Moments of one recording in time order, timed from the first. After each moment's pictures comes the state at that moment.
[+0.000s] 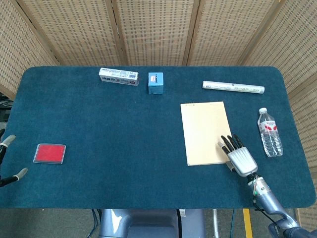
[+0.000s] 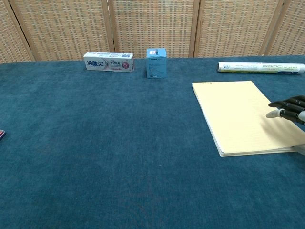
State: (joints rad) left arm -0.05 -1.11 -0.07 -1.58 1.53 1.60 -0.07; right arm 0.40 -1.65 -0.02 -0.79 -1.66 1.26 0.04
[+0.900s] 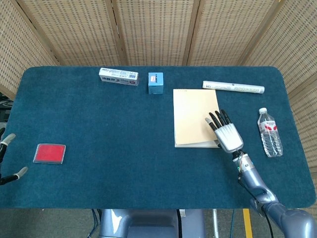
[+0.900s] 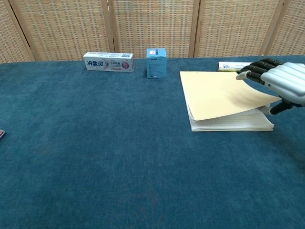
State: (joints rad) left arm -0.06 -1.11 -0.07 -1.58 1.51 1.57 -0.07; right arm 0.60 -1.79 0.10 -0.59 -1.60 1.21 0.04
